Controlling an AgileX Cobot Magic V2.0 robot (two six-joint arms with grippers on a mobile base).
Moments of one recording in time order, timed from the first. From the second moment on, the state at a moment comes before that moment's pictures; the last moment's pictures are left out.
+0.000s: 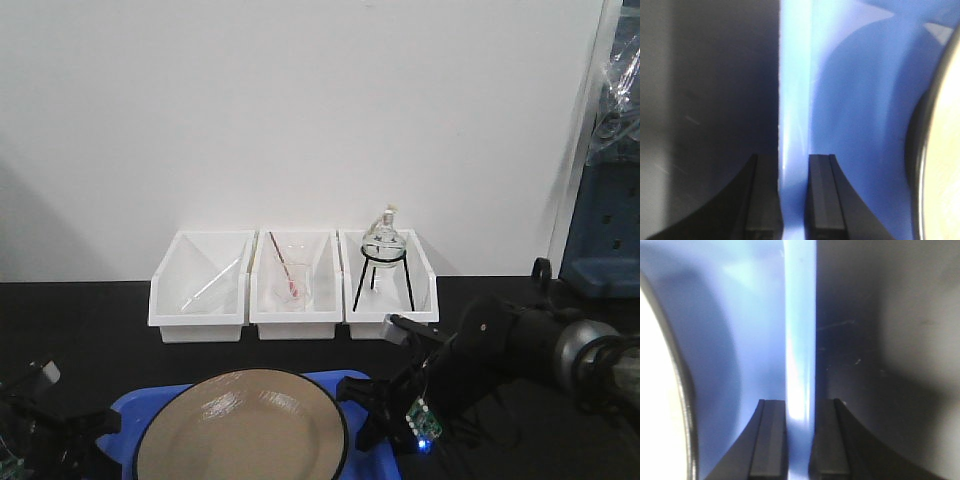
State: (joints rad) left arm 0.06 1.76 -1.06 -0.82 0.80 0.44; right arm 0.33 1.96 -1.44 0.50 0.77 0.04
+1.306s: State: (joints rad) left arm 0.03 1.54 -1.34 -0.77 1.05 0.09; right arm 0.22 1.66 -1.44 0.61 0.92 0.08
